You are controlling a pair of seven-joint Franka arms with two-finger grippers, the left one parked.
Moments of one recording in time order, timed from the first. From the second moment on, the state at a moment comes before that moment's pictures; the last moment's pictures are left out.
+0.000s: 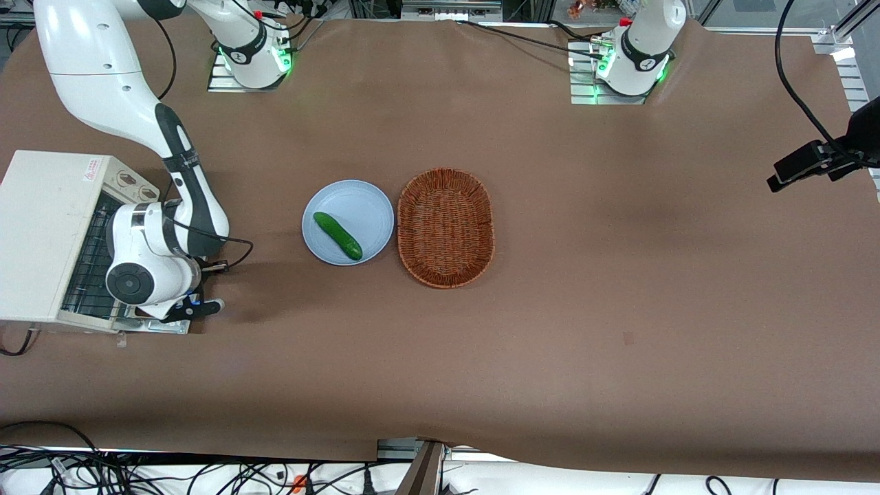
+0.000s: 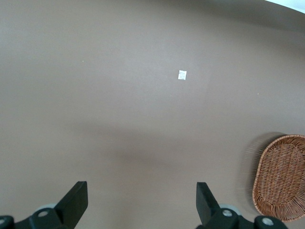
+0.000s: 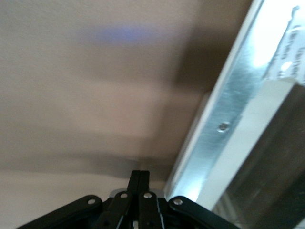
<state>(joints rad) 0.08 0.73 -0.05 -1.61 -0.12 2.00 -0.07</state>
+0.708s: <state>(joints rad) 0.13 0.67 -0.07 -1.57 -0.05 1.96 0.00</state>
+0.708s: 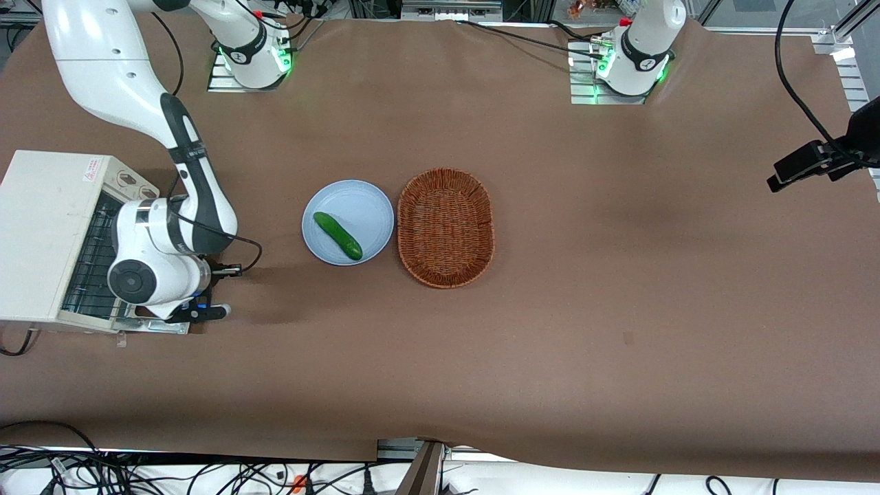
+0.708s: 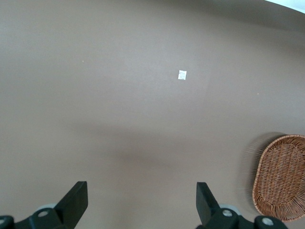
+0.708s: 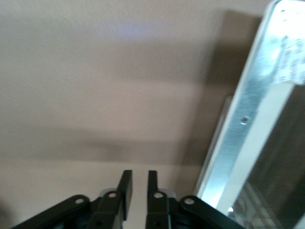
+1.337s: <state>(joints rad) 0.11 0.51 -0.08 -1.40 -0.04 1.64 -0.10</state>
